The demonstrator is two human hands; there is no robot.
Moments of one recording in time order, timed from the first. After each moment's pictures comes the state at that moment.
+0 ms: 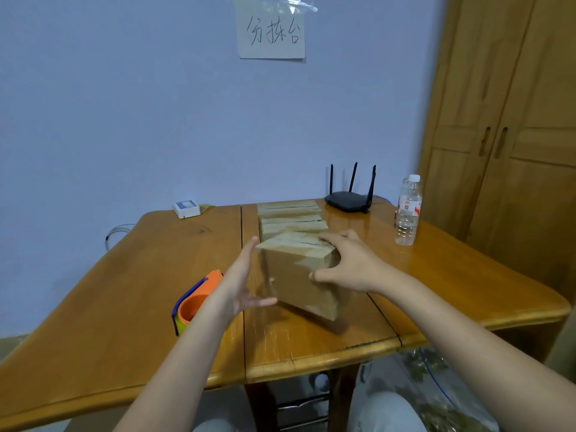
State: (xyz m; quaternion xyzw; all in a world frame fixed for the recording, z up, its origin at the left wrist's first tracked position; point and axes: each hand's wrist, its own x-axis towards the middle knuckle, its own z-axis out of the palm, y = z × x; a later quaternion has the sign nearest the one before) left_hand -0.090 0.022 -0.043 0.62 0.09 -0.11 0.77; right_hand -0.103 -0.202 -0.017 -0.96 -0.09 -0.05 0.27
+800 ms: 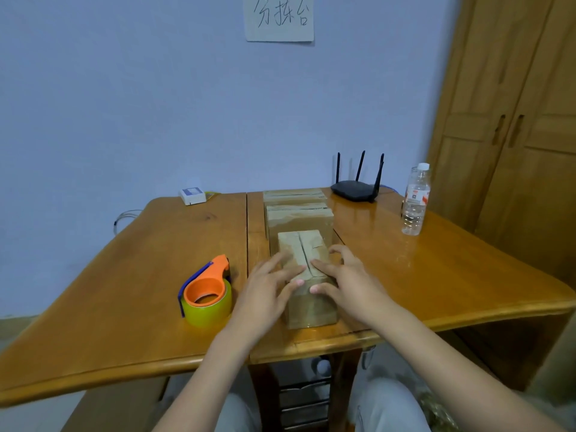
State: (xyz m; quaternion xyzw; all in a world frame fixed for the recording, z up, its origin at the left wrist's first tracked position) left_hand -0.109 0.013 -0.112 0.90 -0.22 0.21 0.30; right_hand -0.128 -0.189 -0.072 -0.97 -0.11 -0.08 0.18
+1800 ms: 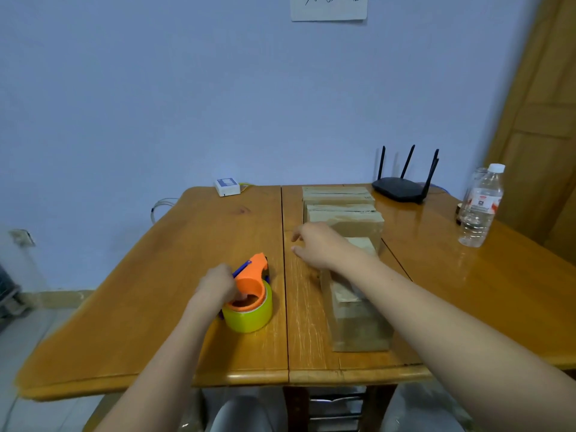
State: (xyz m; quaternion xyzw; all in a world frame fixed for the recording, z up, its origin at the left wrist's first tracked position) left_hand -0.032 0.144 -0.091 0.96 0.17 -0.08 0.19; right_hand 0.000 -0.070 -0.034 -0.97 -0.20 -0.04 0.14
